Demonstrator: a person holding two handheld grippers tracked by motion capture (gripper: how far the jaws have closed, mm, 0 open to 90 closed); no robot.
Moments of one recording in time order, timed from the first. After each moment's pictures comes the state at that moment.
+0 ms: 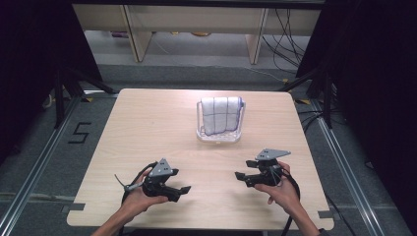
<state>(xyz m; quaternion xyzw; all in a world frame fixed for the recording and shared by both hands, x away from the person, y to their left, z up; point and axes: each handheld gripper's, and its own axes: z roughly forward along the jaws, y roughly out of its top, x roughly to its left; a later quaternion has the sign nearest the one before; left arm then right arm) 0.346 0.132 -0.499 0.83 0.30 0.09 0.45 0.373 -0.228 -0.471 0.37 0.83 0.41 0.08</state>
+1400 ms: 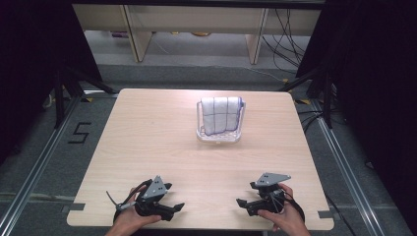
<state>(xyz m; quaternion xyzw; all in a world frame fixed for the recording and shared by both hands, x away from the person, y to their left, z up) 0.307 0.148 -0.510 0.86 0.28 0.12 0.42 0.315 -0.227 -0.493 0.36 0.85 0.38 0.07</state>
